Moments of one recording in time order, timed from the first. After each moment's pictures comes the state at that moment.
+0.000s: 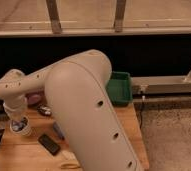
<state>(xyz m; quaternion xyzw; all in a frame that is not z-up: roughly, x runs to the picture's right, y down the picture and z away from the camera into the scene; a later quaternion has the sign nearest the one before) -0.389 0.148 0.736 -0.36 -0.06 0.21 0.90</state>
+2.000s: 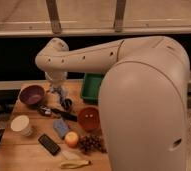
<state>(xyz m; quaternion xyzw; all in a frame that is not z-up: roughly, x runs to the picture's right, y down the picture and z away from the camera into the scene) -0.181 -0.012 0.752 -0.21 0.01 0.47 0.86</state>
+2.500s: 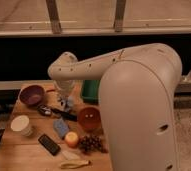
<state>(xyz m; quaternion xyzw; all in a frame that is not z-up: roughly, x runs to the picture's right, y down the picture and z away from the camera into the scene) -0.159 0.037 0.790 -0.25 0.05 0.51 0.82</state>
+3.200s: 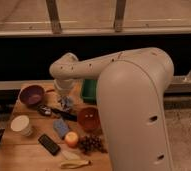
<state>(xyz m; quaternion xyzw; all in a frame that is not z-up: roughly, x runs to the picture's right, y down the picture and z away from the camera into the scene) -0.181 0.039 0.807 -0.29 0.03 0.49 0.82</state>
